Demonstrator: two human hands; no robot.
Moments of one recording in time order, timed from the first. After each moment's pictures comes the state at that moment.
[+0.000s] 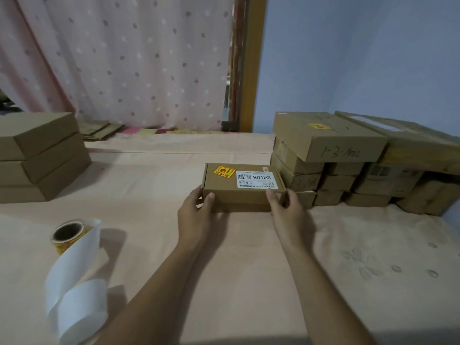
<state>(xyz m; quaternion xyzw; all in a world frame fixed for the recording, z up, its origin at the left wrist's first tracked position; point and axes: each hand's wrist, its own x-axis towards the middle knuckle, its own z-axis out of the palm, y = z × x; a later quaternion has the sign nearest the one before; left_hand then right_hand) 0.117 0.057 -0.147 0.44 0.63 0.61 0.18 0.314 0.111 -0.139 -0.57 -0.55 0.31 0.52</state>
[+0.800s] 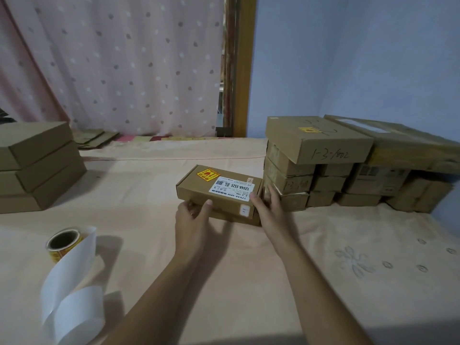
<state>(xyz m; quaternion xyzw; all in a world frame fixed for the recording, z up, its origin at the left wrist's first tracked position) 0.129 0.043 -0.152 0.33 0.61 0.66 0.29 0.301 0.114 -0.145 -0.44 -0.59 0.47 0.49</state>
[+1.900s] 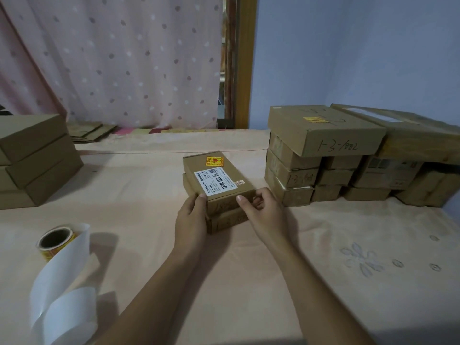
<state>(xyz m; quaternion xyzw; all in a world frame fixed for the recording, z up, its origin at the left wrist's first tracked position) 0.131 0.044 -0.146 0.37 0.57 0.66 0.32 0.287 0.119 -0.161 -0.53 -0.66 0.25 0.46</state>
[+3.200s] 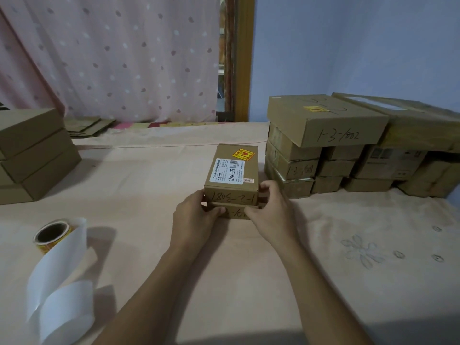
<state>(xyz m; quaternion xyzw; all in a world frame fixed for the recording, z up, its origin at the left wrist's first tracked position) 0.126 0.045 -0.151 0.55 0.69 0.46 0.11 0.299 0.082 -0.137 -0.58 -0.67 0.23 0.41</state>
